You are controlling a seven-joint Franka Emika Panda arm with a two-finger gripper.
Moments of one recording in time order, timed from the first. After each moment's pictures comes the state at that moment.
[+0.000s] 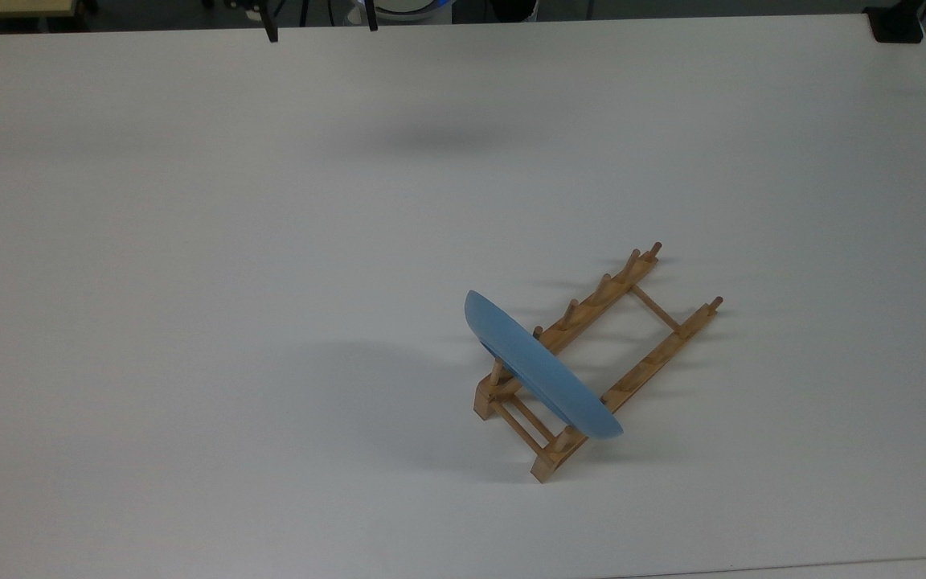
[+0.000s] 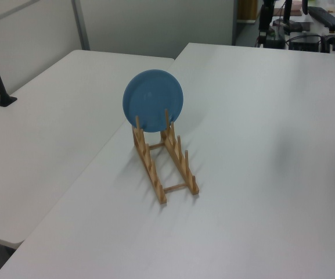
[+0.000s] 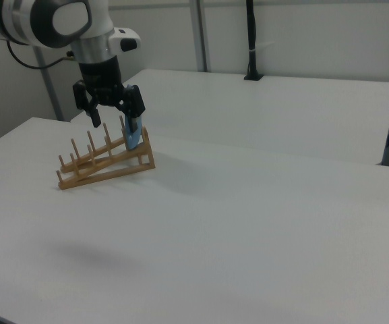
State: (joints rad) arm 0.02 -0.04 -0.07 -1.67 0.04 1.68 -0.23
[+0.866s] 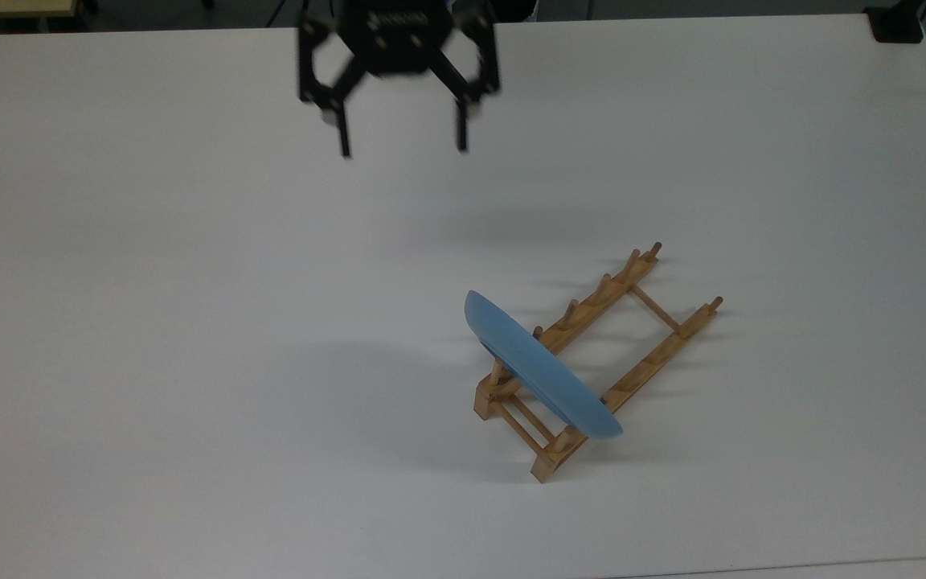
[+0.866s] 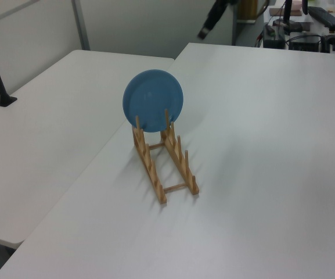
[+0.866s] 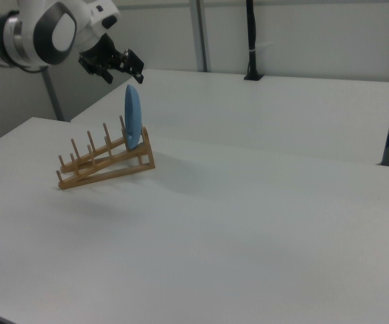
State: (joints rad) arm 0.15 0.09 -0.03 -1.66 -0.08 2.35 0.02
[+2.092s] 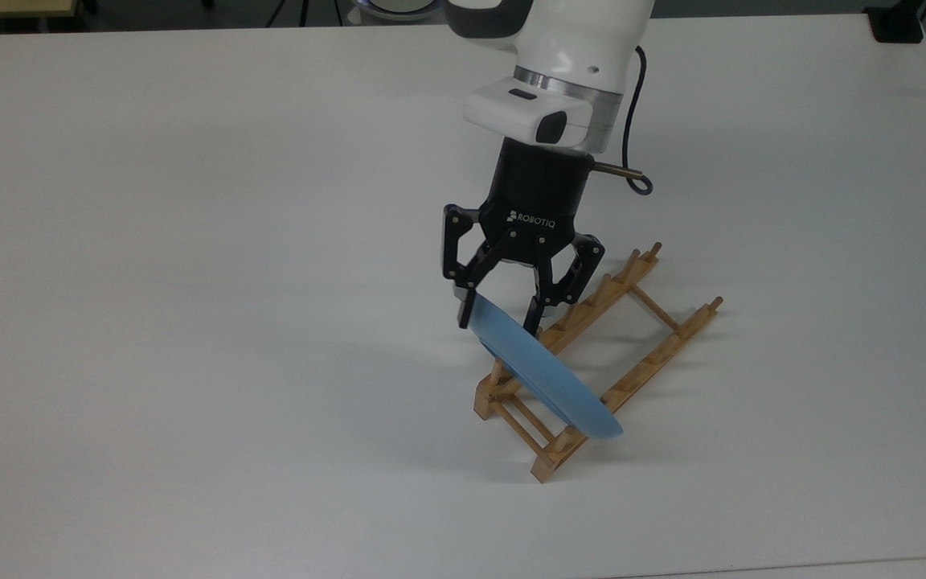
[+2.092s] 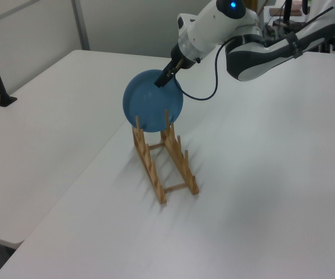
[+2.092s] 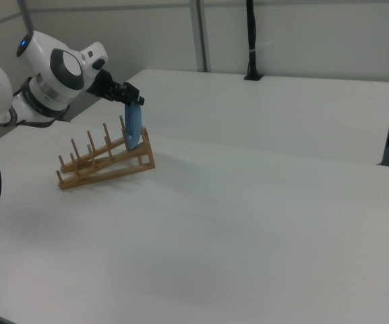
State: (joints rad) arm 0.27 0.43 -0.02 -1.50 -0.71 2.53 0.71
